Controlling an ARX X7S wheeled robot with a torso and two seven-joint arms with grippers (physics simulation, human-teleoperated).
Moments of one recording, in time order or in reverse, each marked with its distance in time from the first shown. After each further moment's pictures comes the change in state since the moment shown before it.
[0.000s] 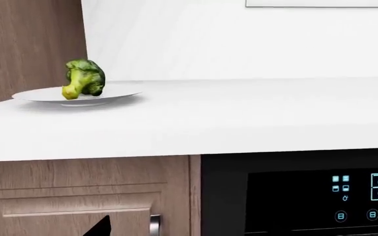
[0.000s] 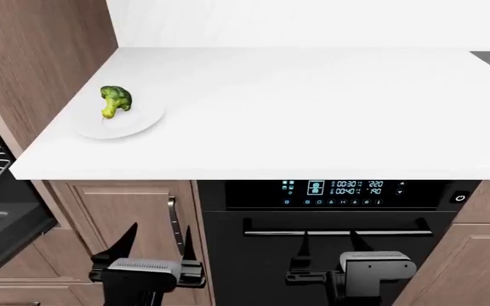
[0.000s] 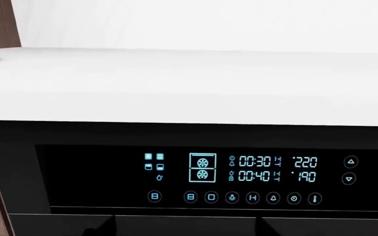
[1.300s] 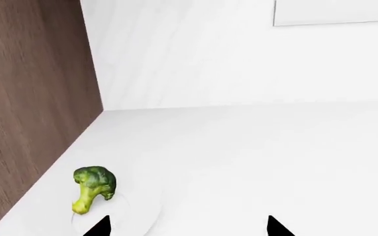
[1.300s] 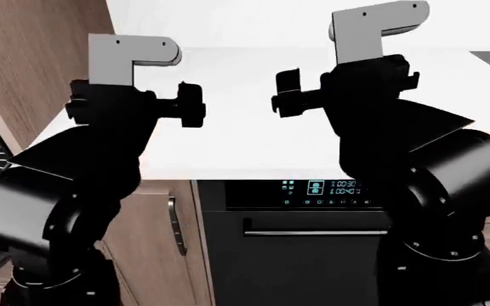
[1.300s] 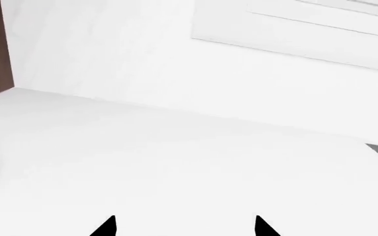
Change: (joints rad) left arm -1.015 0.025 -0.036 0.289 -0.251 -1.475 -0.248; right arm 1.108 0.015 -0.082 -0.267 0.381 1.428 0.324
